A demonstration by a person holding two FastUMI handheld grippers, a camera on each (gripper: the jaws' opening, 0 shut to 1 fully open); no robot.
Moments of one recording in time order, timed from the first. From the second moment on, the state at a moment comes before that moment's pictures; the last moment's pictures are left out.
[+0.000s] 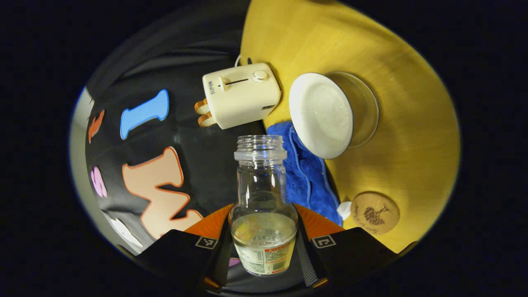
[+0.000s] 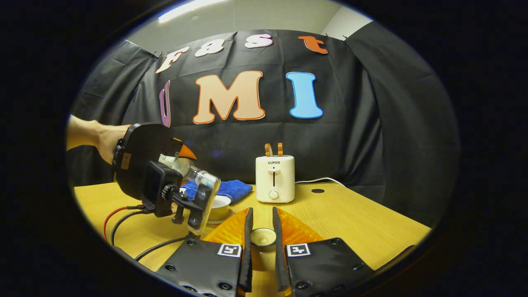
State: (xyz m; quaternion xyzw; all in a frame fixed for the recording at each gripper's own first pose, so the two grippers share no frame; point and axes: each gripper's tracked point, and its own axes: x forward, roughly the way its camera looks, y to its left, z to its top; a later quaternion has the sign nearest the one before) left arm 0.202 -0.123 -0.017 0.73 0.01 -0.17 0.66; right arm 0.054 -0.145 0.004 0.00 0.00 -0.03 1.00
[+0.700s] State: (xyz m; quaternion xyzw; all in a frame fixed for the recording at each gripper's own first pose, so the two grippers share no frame) left arm 0.217 -0.120 0.001 0.03 -0.01 -0.13 0.99; right arm 0.053 -0.144 0.005 0.00 0.00 -0.03 1.00
